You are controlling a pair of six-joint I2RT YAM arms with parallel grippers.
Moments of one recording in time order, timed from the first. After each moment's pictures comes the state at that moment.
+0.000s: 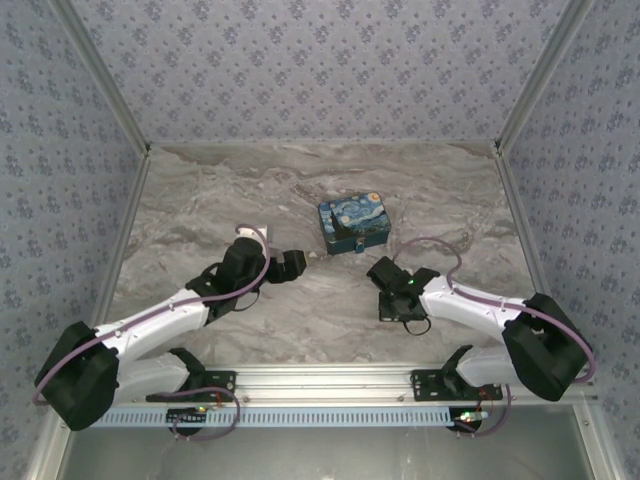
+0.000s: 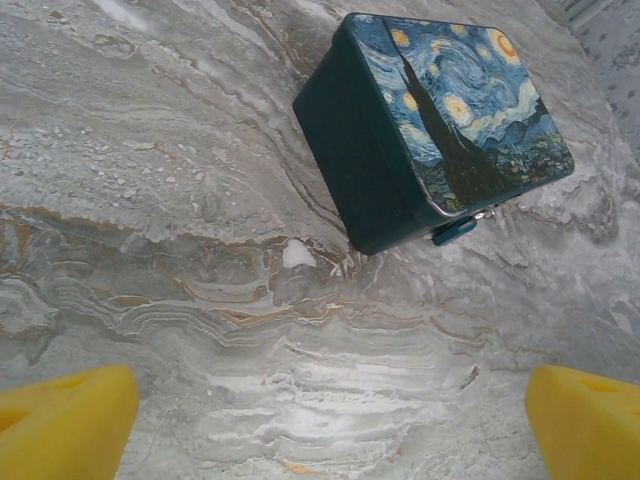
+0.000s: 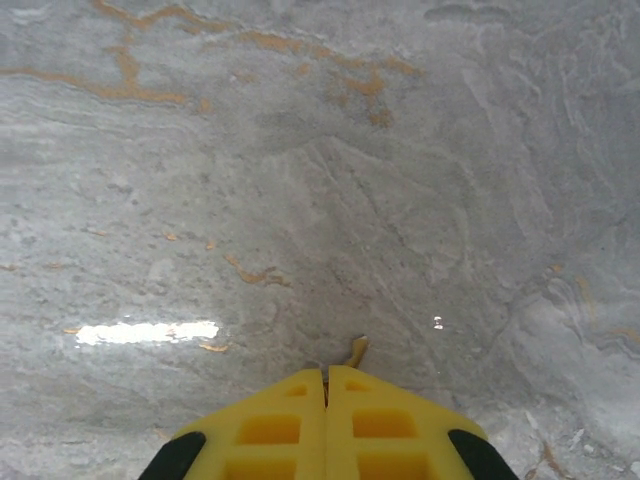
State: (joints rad) left arm -0.71 1.12 0.54 0.01 -0.05 -0.69; right arm 0.75 1.30 0.61 -0.70 0.16 0.75
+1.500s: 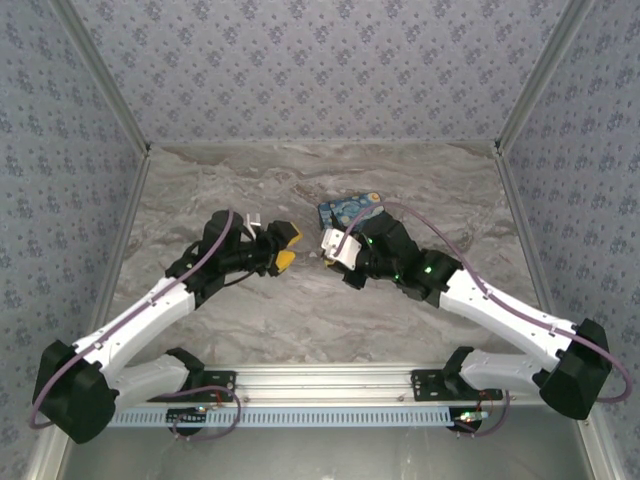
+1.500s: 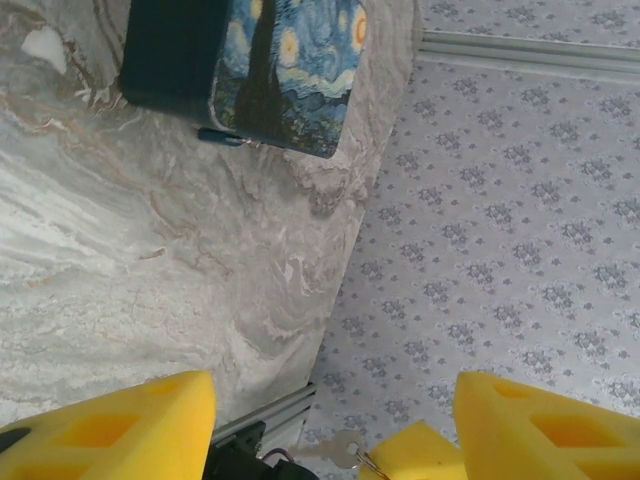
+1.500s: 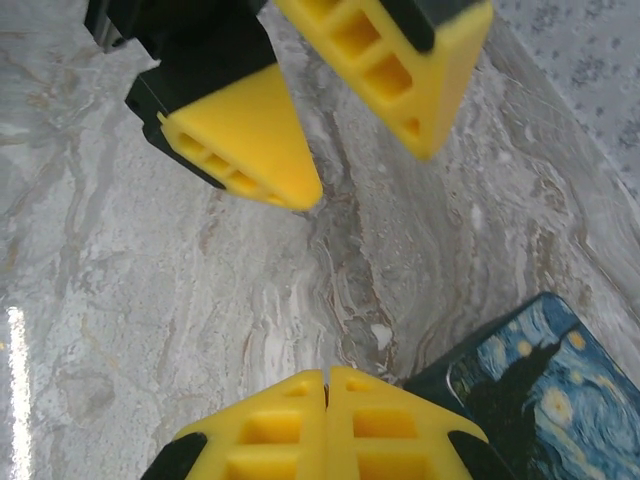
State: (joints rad) left arm -0.59 1.07 0.73 -0.13 0.42 -1.50; right arm 0.84 1.15 0.95 -0.38 -0.18 -0.47
